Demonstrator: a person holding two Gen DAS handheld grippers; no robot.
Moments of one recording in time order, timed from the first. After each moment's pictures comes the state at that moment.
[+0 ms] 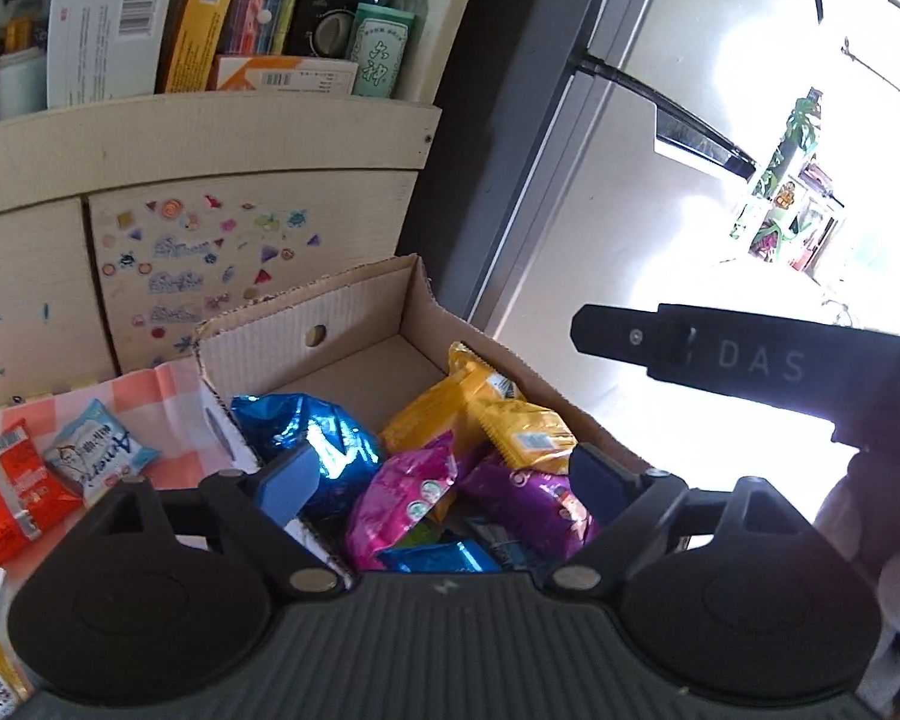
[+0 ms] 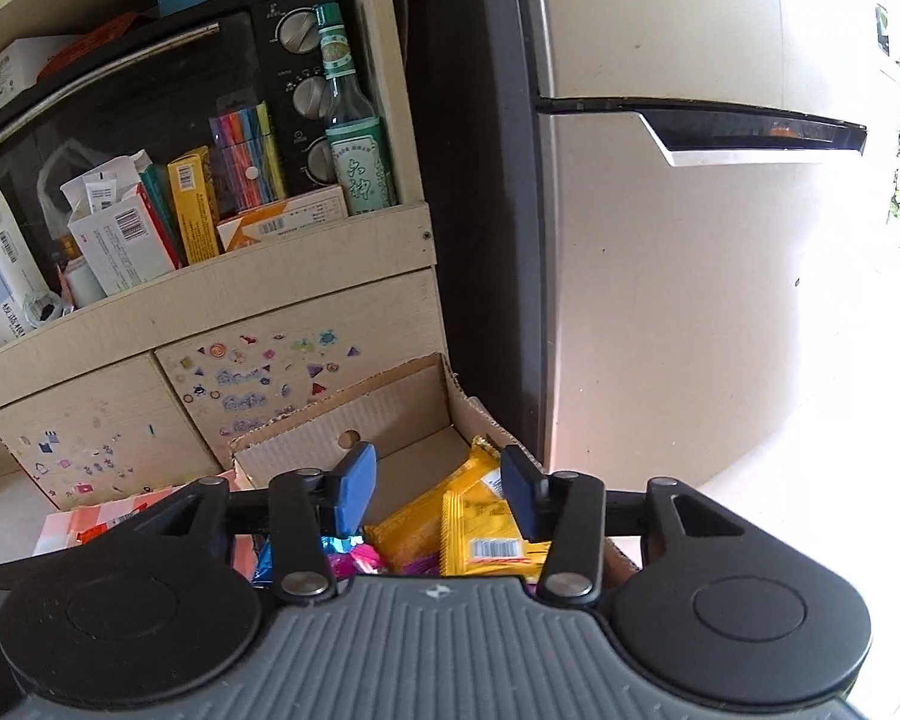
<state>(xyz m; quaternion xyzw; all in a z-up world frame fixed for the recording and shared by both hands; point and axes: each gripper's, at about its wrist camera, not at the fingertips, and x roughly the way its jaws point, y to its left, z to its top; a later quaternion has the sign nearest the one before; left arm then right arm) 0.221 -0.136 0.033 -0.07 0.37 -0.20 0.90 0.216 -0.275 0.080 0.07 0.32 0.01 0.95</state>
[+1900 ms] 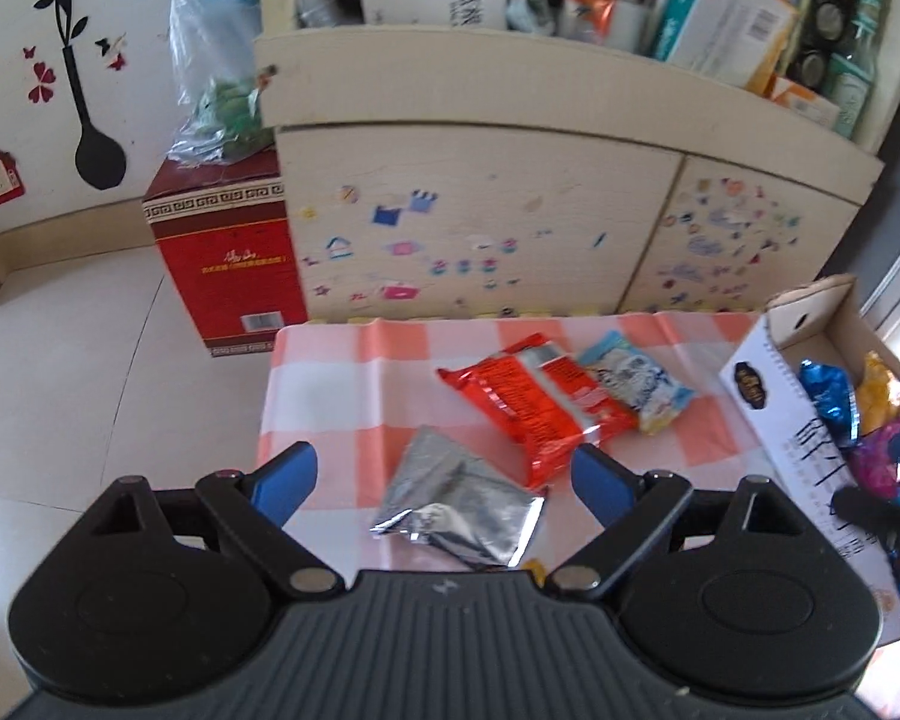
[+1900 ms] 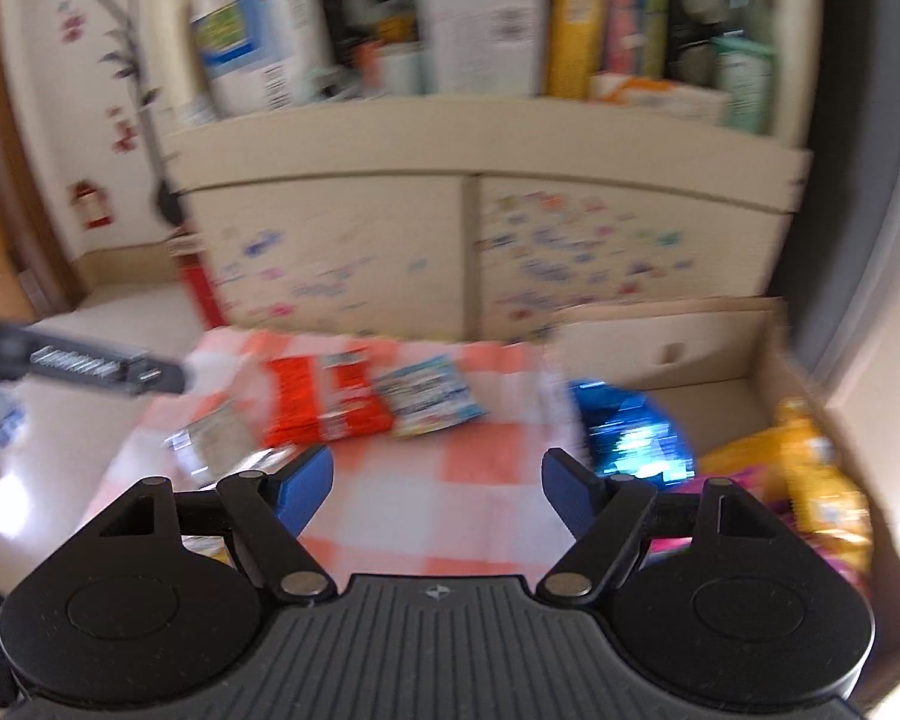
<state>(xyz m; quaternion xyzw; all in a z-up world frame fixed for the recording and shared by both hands) 0.198 0.103 0.010 -0.07 0.44 0.07 0.89 0.209 -0.124 0.033 -0.06 0.38 0.23 0.89</state>
